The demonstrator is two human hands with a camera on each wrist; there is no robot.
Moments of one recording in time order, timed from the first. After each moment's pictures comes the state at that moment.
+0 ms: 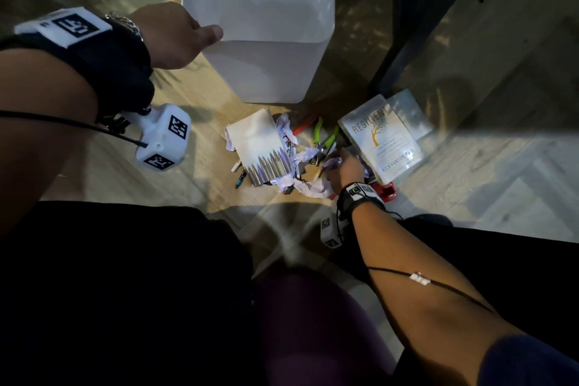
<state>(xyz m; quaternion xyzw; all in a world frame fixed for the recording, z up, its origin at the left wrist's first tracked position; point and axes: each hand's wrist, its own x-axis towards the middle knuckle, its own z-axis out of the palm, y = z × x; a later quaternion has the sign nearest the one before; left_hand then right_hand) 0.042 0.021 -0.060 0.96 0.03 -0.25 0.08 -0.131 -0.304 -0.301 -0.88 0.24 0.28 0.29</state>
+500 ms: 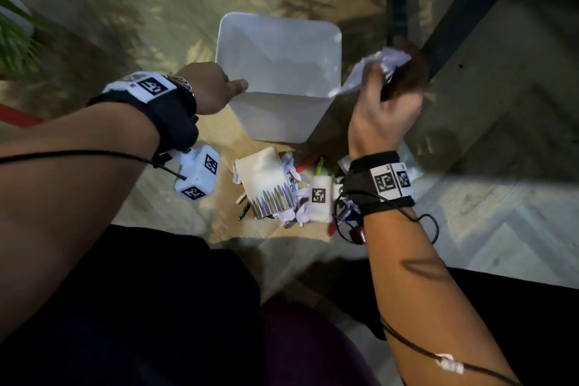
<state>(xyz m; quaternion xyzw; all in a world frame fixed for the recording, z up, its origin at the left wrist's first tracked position) 0.041 0.018 -0.058 0.96 0.03 -0.26 0.11 -0.020 -0.243 -0.052 -0.70 0.10 -0.28 0.65</state>
